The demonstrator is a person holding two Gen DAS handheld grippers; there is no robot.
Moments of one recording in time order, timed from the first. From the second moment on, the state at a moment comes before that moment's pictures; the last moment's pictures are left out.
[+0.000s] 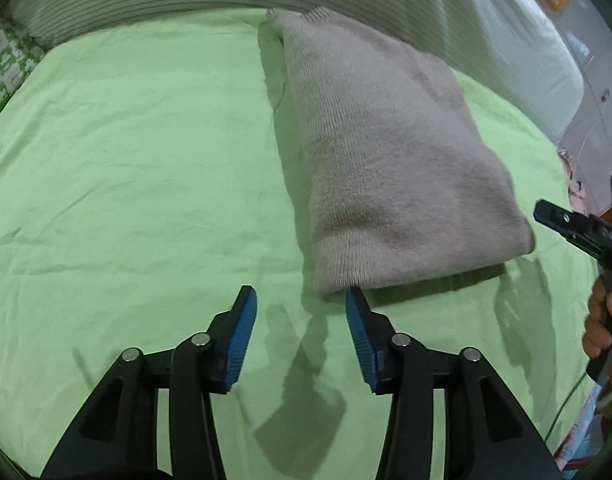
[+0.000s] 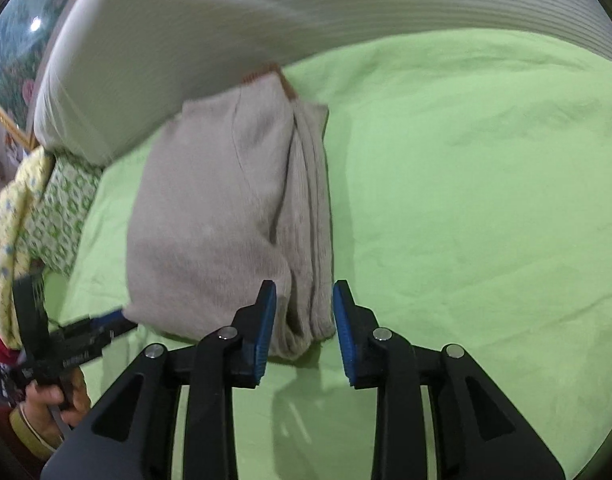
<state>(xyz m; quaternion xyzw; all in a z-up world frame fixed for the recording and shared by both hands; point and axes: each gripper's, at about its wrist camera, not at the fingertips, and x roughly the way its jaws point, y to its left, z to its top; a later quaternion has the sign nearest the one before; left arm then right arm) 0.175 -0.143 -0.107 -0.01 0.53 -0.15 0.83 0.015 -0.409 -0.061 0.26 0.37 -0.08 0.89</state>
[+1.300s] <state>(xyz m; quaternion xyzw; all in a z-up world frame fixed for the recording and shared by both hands) 0.311 -0.171 -0.129 -0.20 0.54 -0.17 0.80 0.126 -0.463 -0.084 0.27 0.38 -0.07 0.88</state>
